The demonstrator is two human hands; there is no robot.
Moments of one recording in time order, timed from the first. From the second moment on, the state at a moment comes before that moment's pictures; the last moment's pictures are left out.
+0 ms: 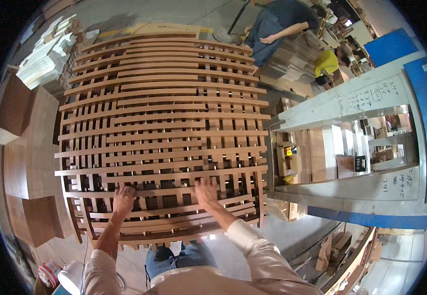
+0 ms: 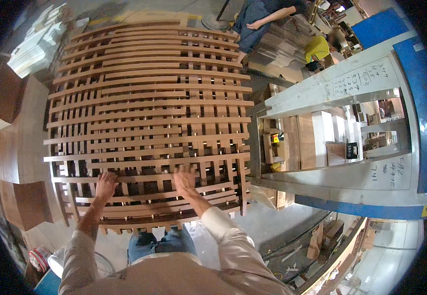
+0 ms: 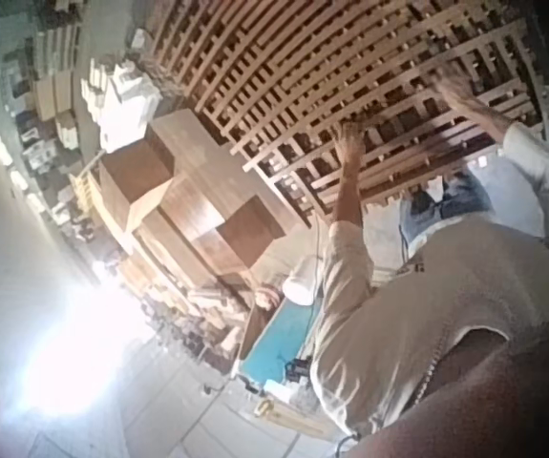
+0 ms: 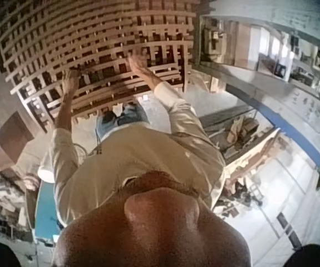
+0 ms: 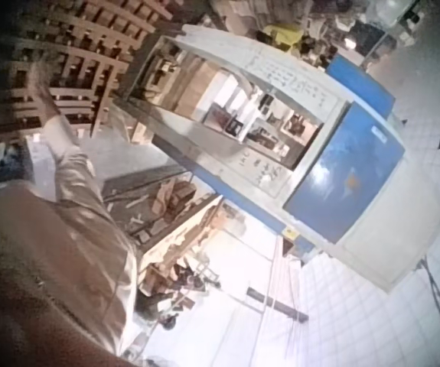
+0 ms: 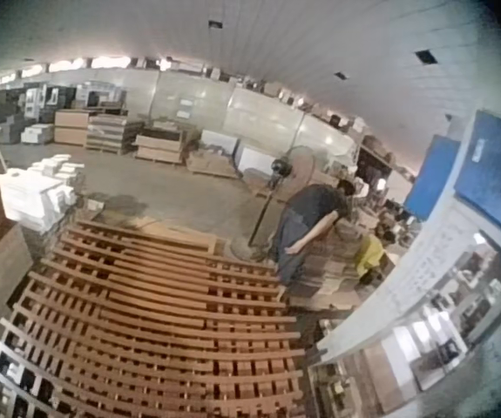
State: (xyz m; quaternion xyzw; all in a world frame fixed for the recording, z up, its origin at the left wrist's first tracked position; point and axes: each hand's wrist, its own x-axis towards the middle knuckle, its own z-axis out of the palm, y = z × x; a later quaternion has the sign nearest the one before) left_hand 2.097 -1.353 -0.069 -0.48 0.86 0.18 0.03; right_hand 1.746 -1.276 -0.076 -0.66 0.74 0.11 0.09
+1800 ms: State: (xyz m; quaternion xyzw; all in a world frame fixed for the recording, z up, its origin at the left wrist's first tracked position) left_hand 2.099 -1.296 -0.023 -0.56 0.80 0.19 -0.09; right_hand 1.657 -1.236 0.002 -0.60 0.77 0.03 0.21
